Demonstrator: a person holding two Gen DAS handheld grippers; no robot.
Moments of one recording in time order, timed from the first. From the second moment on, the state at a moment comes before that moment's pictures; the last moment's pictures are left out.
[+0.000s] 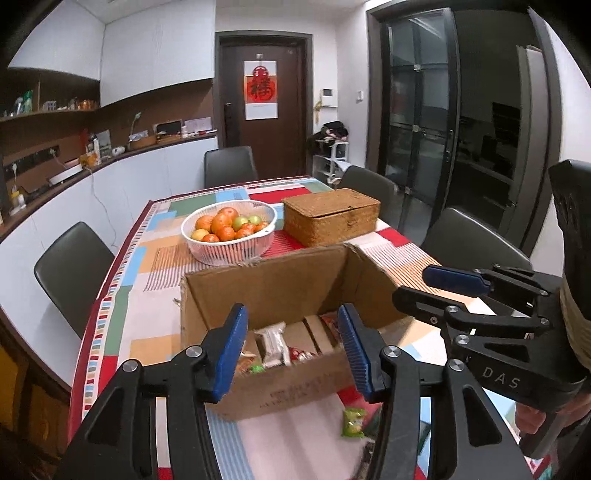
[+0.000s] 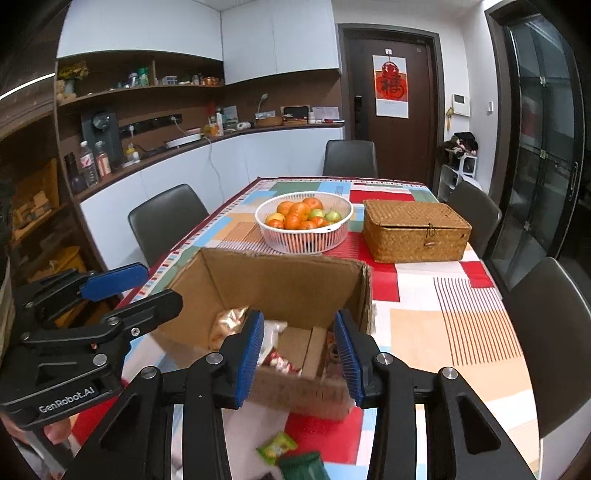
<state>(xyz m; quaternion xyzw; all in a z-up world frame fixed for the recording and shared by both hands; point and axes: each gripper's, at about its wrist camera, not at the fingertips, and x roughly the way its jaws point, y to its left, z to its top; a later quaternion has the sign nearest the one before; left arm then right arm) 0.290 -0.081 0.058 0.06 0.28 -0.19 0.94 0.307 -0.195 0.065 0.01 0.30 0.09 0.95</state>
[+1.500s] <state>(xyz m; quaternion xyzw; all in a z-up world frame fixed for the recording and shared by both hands) 0.267 -0.119 -0.091 0.10 0.43 -0.27 0.85 0.251 -0.200 -0.089 -0.05 0.48 0.11 0.87</state>
